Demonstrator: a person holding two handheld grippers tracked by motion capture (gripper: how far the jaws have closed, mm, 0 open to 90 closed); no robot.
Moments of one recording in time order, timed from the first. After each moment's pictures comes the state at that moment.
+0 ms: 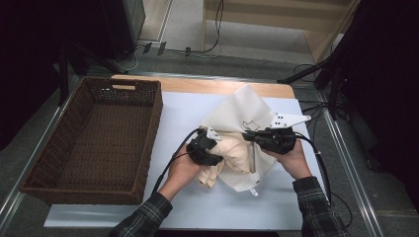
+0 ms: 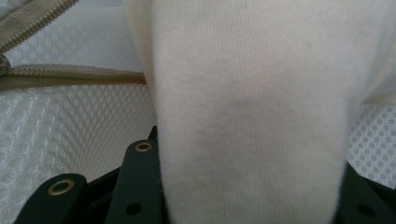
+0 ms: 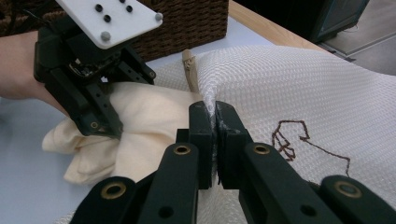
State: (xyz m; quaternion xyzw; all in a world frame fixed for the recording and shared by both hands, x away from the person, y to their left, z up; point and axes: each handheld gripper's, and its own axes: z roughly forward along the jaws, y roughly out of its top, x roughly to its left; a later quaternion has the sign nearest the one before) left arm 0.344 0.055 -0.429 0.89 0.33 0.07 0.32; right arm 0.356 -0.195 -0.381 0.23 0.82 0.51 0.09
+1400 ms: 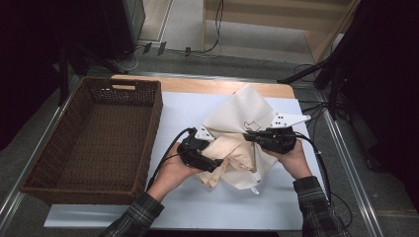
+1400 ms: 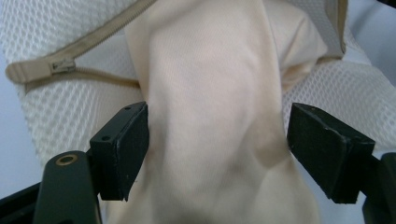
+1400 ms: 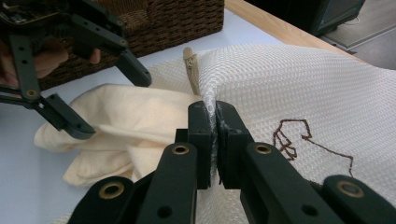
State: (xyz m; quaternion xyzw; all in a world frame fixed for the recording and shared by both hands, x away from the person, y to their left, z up) left arm 0.321 0.082 -0.399 0.88 0.30 0.07 0.36; right arm 0.360 -0.199 -0.387 0.24 0.83 0.50 0.09
